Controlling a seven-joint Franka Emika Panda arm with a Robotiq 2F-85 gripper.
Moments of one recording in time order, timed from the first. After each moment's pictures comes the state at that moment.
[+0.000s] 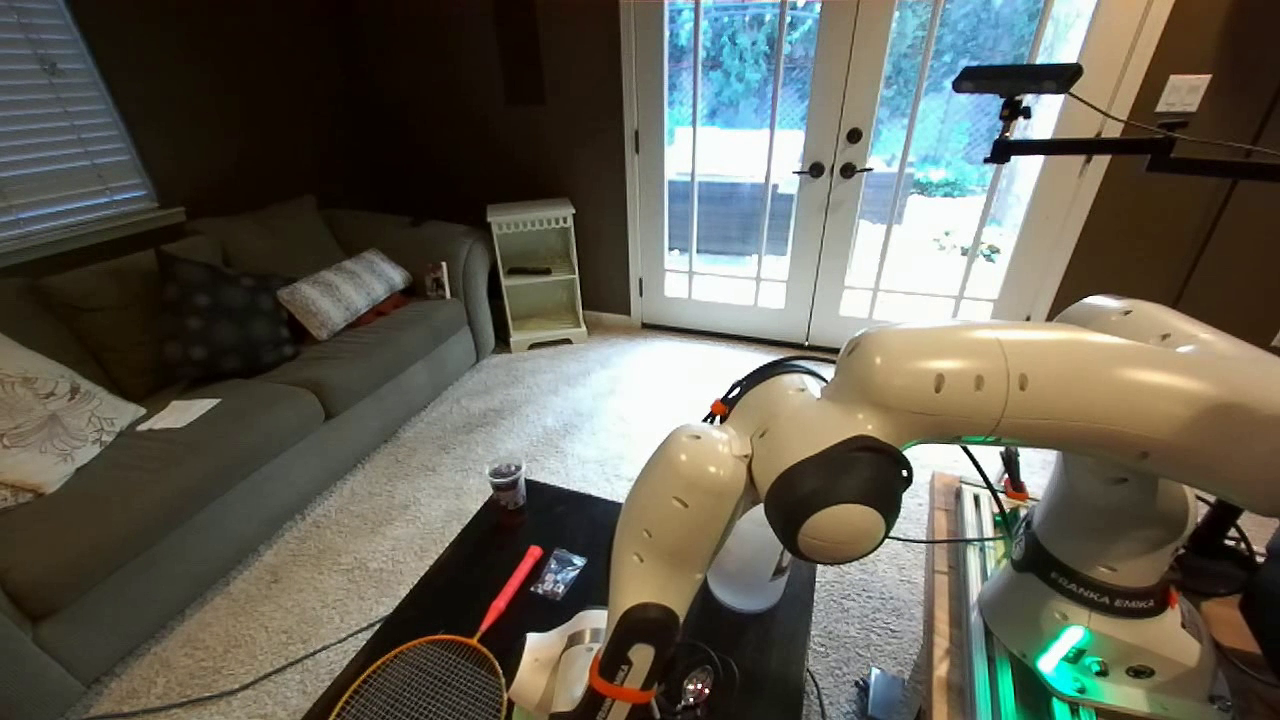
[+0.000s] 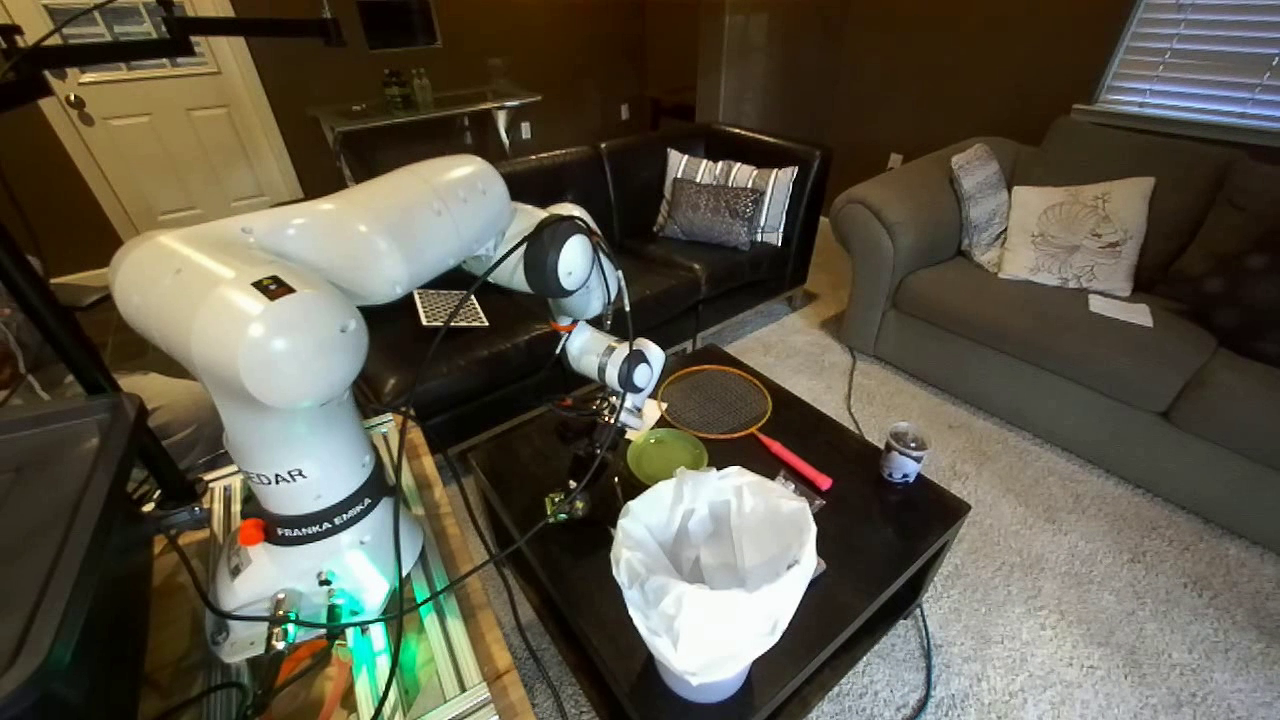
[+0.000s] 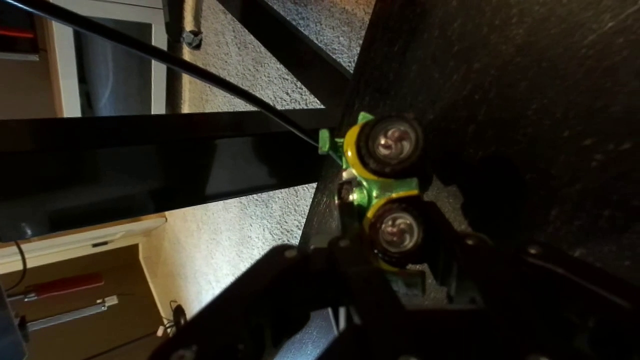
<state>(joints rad) 0.46 1.49 -0.02 -1.25 0.04 1.86 1.53</state>
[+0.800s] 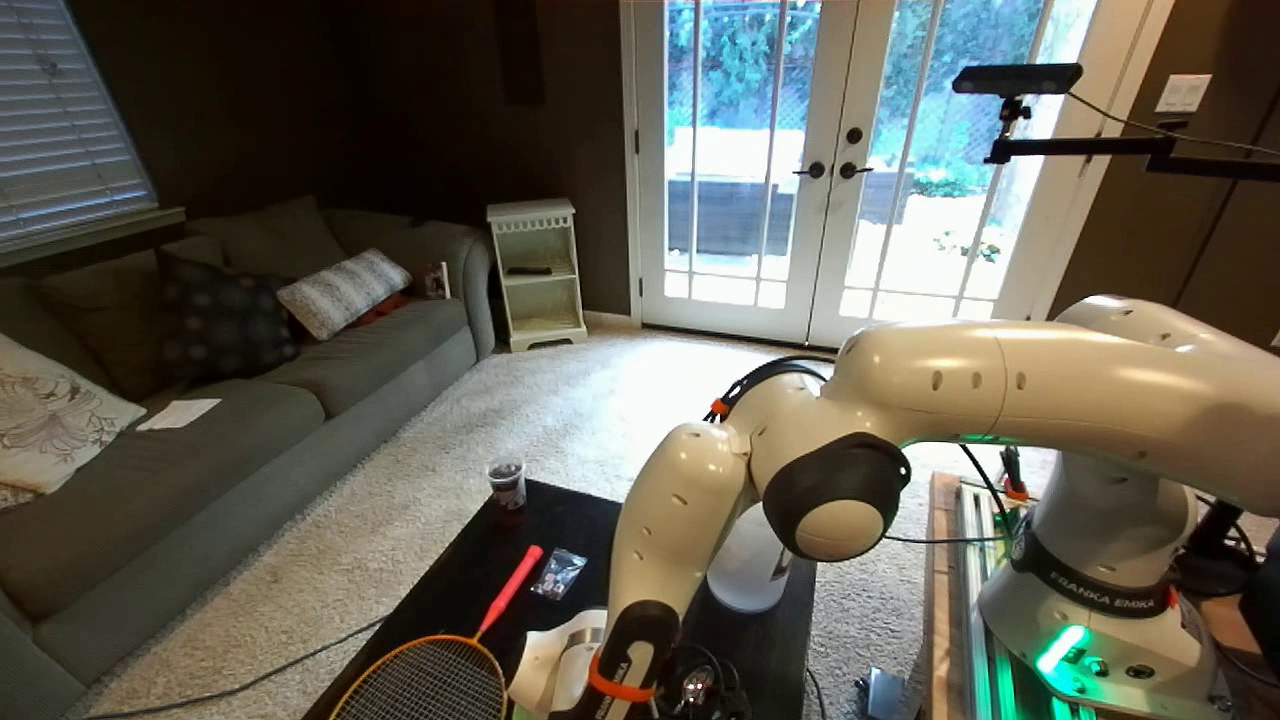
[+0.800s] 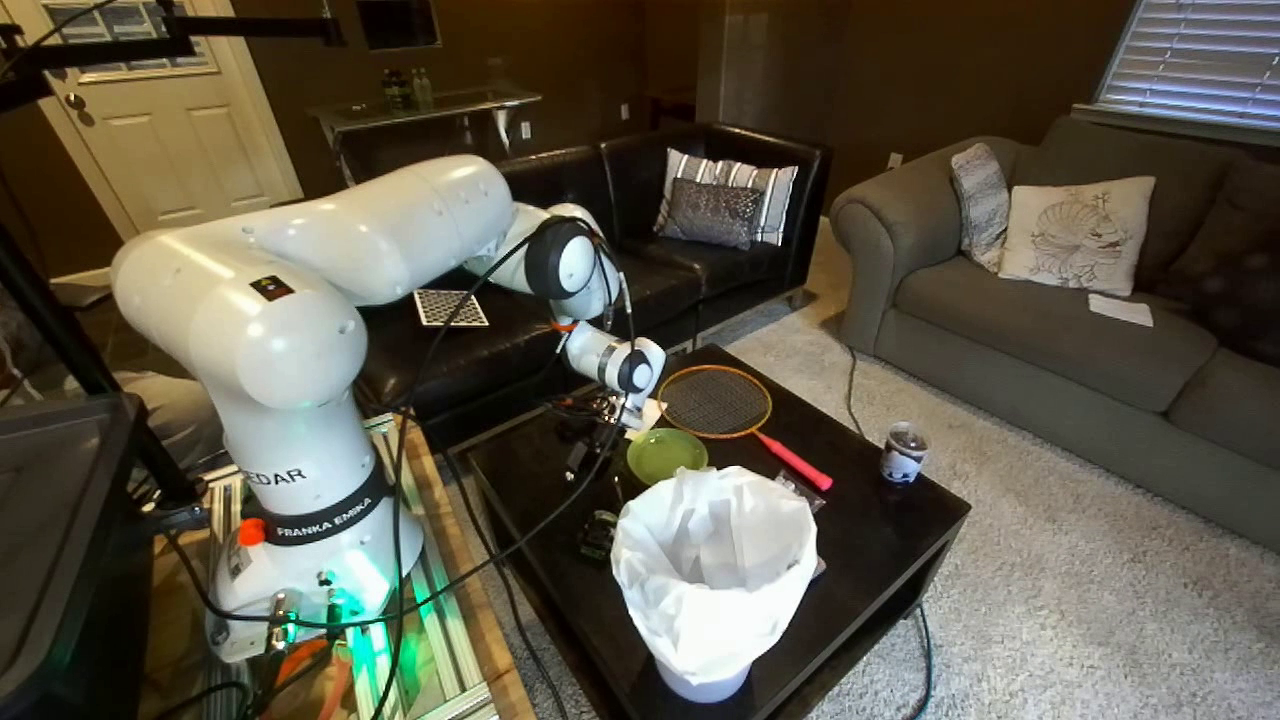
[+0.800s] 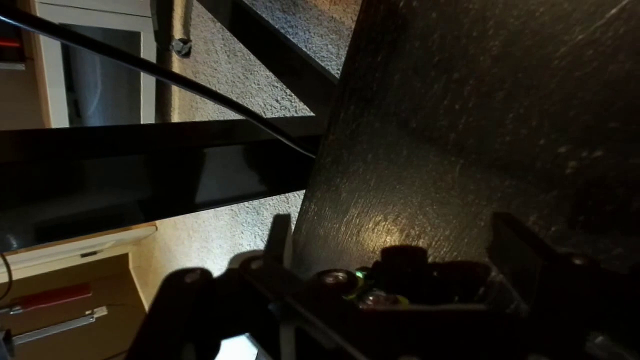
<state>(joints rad) 0.45 1.49 -0.01 -1.25 0.04 1.88 1.53</state>
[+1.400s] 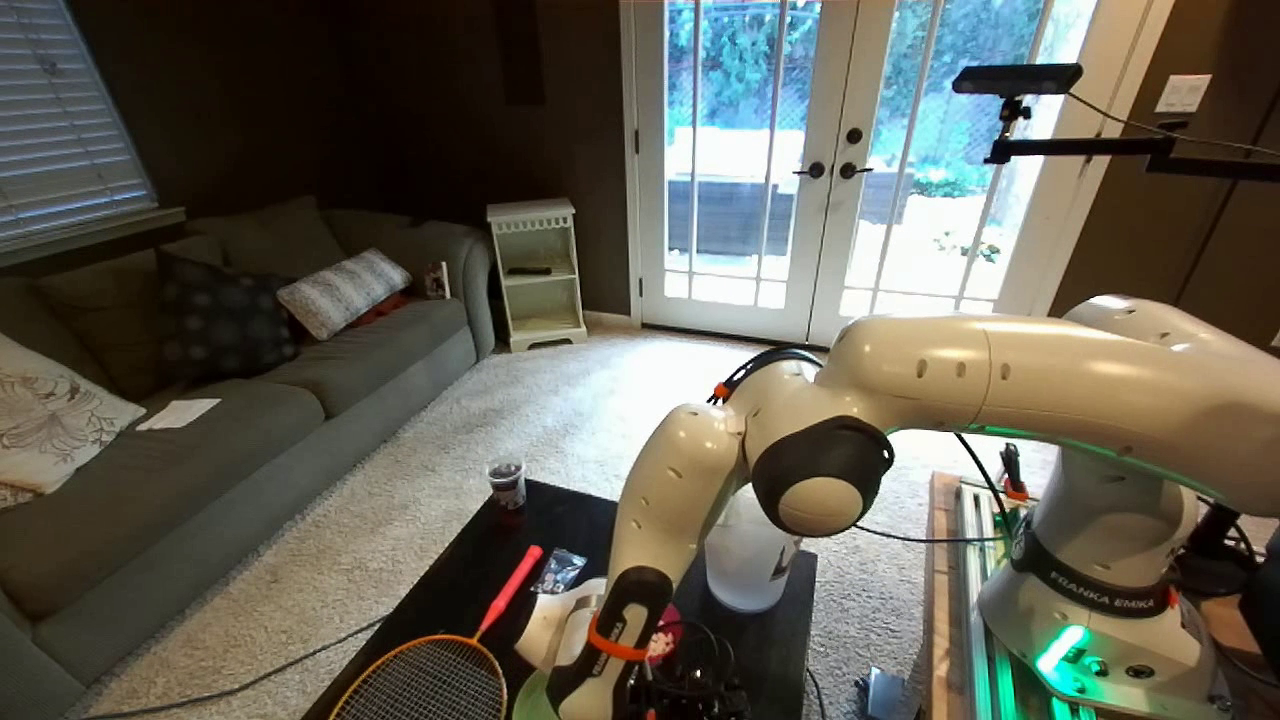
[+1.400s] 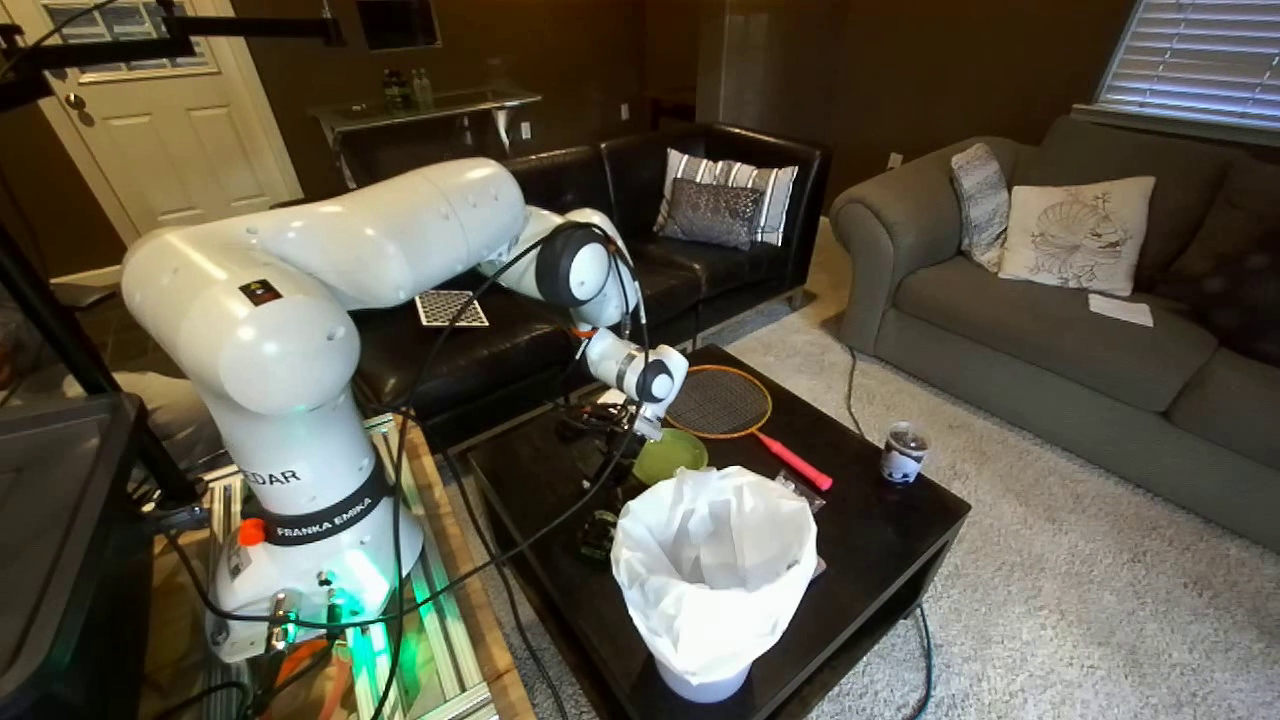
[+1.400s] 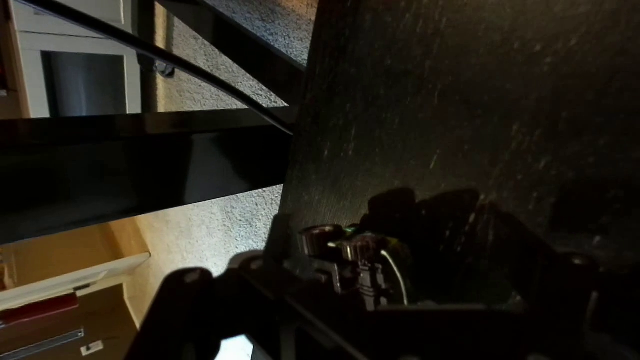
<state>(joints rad) 0.36 1.49 -0.02 -1.26 0.04 1.92 1.54</state>
